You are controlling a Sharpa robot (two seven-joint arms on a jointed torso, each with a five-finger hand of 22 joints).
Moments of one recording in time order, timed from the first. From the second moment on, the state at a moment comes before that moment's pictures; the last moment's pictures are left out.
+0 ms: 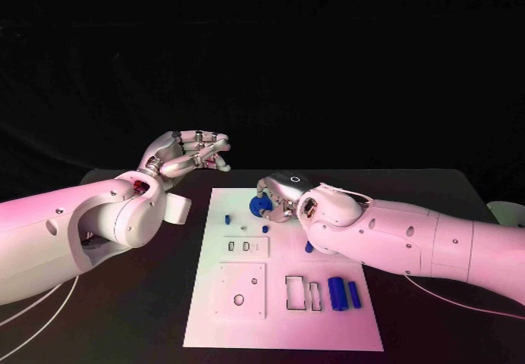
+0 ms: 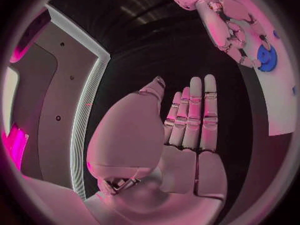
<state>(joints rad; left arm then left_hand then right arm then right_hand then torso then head) 1.35 -0.93 -0.08 1.64 -0.10 -0.37 0.43 1.49 -0.13 0.23 0.28 0.05 0.82 0.21 0.24 0.26 1.05 0.16 0.10 0.07 1.02 0.09 0.61 0.50 0.16 1.00 0.19 0.47 0.21 1.26 -0.49 -0.15 1.32 -1.63 -0.41 -0.25 1.19 -0.19 0.56 0.02 0.33 0.79 0.17 0.45 0.49 1.46 0.06 1.52 1.31 1.46 -0.01 1.56 1.31 0.05 1.47 0.09 1.49 1.31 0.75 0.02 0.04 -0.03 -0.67</state>
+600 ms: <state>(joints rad) 1.35 -0.93 -0.08 1.64 -0.10 -0.37 0.43 1.49 -0.13 0.23 0.28 0.05 0.82 0.21 0.24 0.26 1.05 0.16 0.10 0.07 1.02 0.09 0.61 0.50 0.16 1.00 0.19 0.47 0.21 1.25 -0.48 -0.15 1.29 -1.63 -0.41 -0.25 1.18 -0.19 0.56 0.02 0.27 0.80 0.16 0.42 0.49 1.46 0.06 1.51 1.31 1.46 -0.01 1.56 1.31 0.05 1.47 0.09 1.49 1.31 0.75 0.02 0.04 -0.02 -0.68</state>
